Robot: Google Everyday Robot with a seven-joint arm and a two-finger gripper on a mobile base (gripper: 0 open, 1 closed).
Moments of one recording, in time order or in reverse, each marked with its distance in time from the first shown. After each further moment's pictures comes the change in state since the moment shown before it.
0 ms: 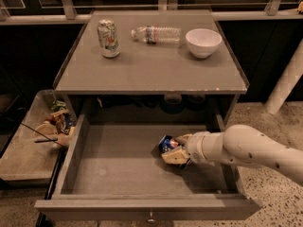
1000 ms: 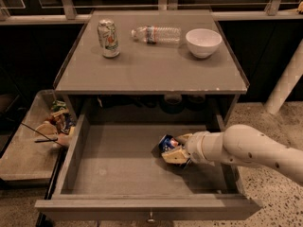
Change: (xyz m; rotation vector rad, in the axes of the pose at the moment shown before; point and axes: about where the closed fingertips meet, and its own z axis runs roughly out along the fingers) arm 0.000 0.000 0.000 0.000 0.000 0.000
